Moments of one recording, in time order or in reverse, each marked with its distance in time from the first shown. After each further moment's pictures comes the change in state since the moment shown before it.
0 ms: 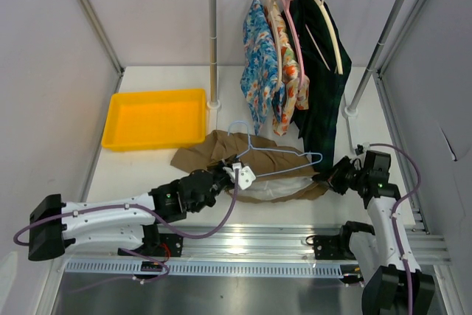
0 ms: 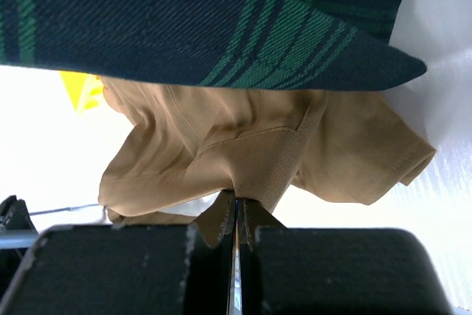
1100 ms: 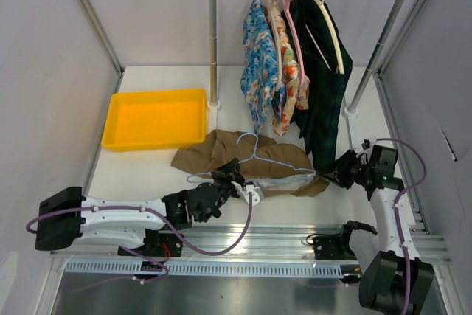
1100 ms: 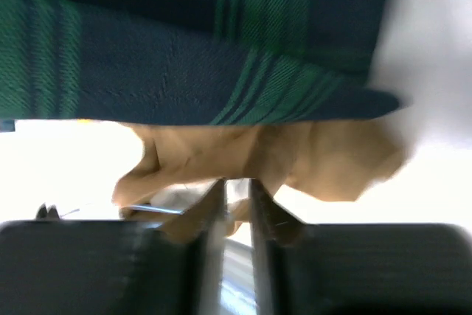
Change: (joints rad) left arm -0.092 0.111 -0.124 0.283 -0.139 0.323; right arm -0.080 0.103 0.047 0.026 -0.042 -0.051
